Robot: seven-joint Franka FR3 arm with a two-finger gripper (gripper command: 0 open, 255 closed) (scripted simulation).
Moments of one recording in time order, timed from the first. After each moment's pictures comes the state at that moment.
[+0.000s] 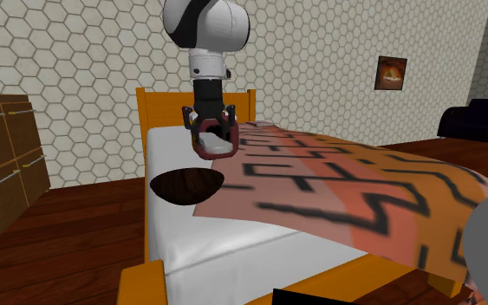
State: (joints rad) arm 0.39 0.21 0.48 -1.76 -0.12 1.93 0.31
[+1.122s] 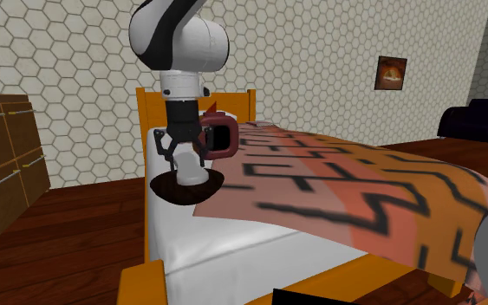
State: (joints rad) arm 0.46 0.19 0.54 -1.93 -0.12 2.07 0.45
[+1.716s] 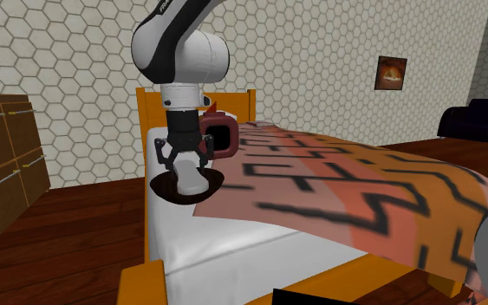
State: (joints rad) arm 0.47 0.21 0.53 -1.96 -0.14 2.12 0.47
